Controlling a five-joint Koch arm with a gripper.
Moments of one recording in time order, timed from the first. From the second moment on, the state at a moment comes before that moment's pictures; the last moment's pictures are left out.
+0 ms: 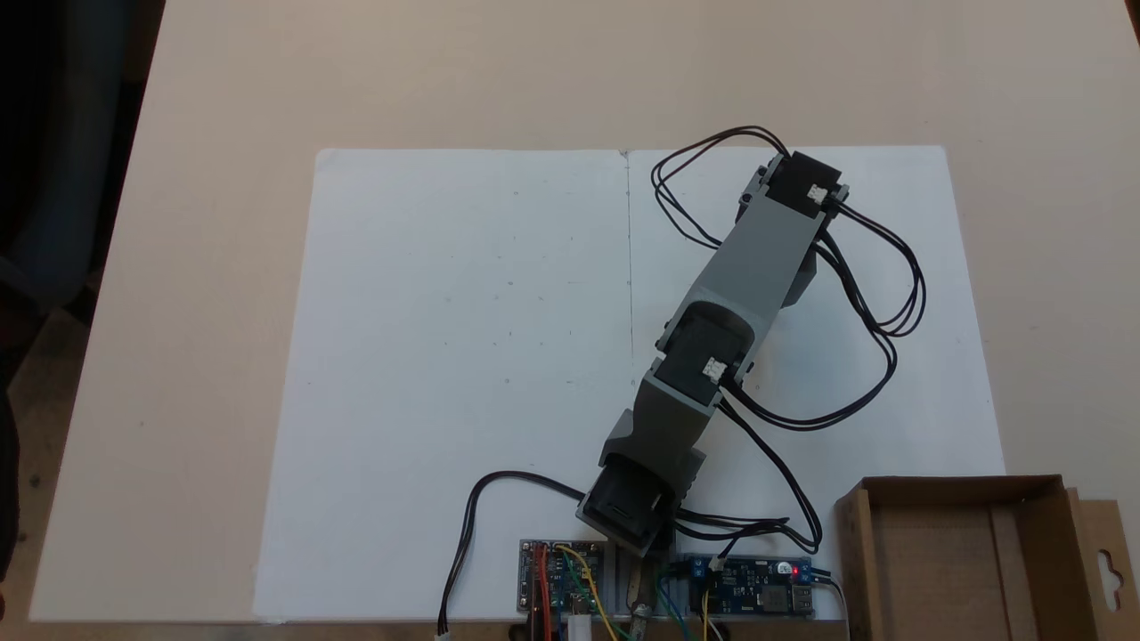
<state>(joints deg) 30.9 80.8 90.8 50.1 -29.0</state>
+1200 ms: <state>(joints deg) 27.7 74.0 93.2 44.9 -21.8</state>
